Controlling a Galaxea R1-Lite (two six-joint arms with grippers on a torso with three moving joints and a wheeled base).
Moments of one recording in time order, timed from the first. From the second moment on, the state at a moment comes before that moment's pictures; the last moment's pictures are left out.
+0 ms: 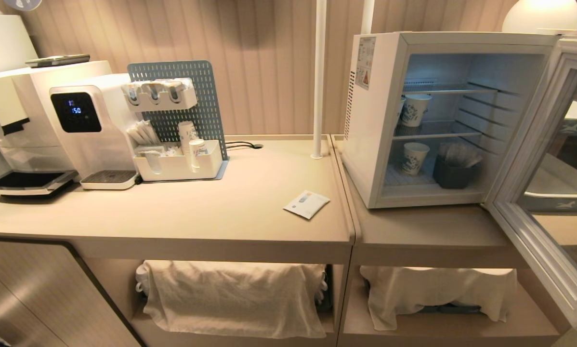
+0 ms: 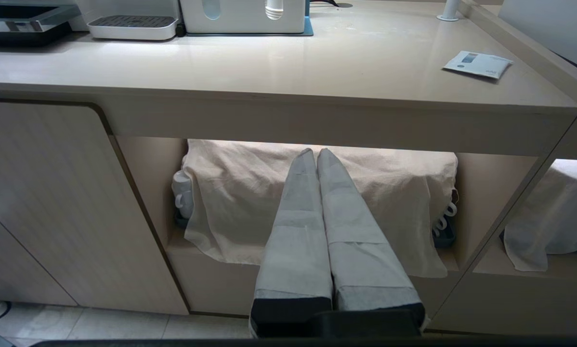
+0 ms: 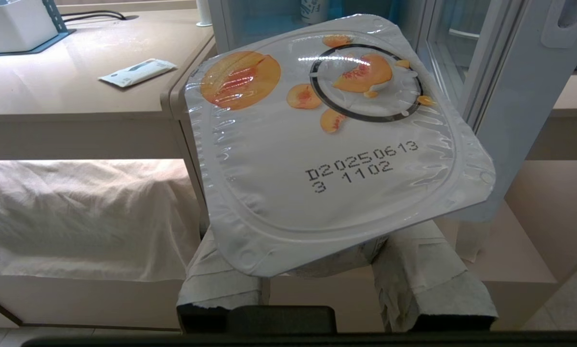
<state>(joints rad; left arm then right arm) 0.01 0.00 0.00 -0.01 0.01 -0.03 0.00 0.00 0.00 0.01 0.00 -0.01</state>
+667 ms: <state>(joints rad) 0.01 0.00 0.00 -0.01 0.01 -0.03 0.00 0.00 0.00 0.01 0.00 -0.01</state>
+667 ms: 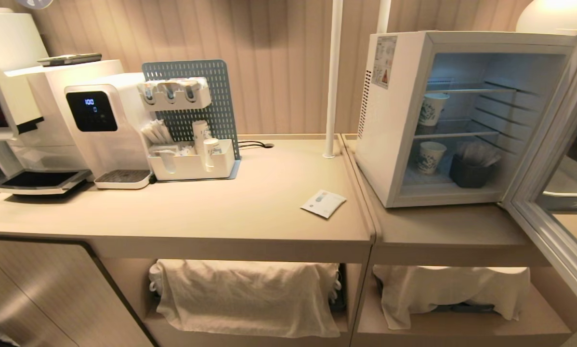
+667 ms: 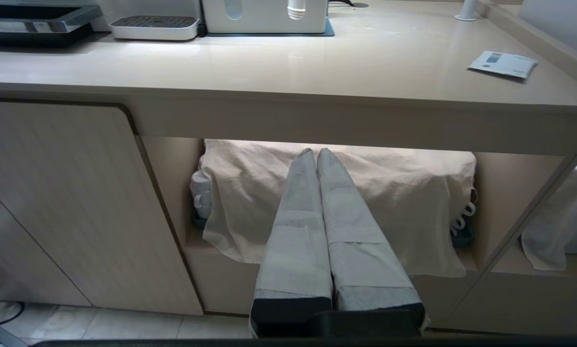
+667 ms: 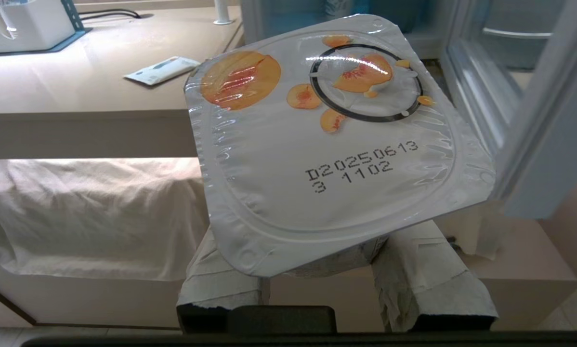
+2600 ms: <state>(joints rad) 0.01 0.00 0.00 -0.01 0.01 -0.03 0.00 0.00 0.00 0.01 0.00 -0.01</state>
